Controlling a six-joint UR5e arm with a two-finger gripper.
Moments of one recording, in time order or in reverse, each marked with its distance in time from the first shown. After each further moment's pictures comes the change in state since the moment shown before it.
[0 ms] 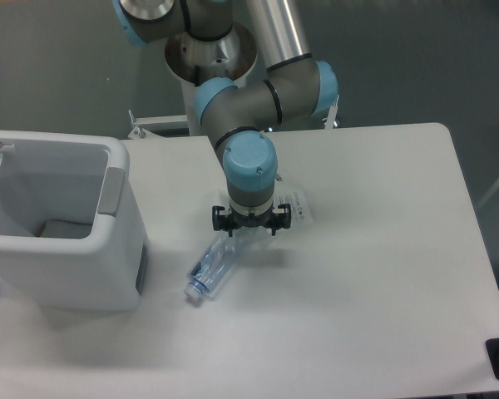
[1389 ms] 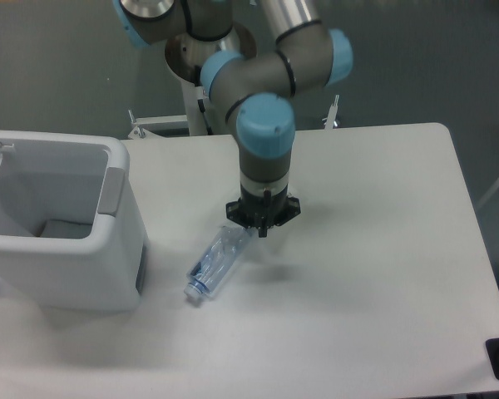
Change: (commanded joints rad) arm 0.083 0.150 0.104 -0.014 -0.158 0.000
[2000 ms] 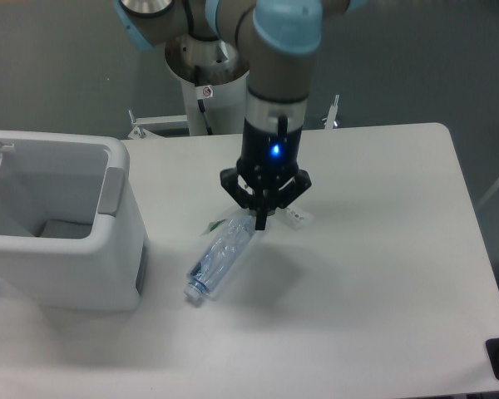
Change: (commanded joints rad) arm 0.015 0.081 0.216 0.005 -0.307 -0.075
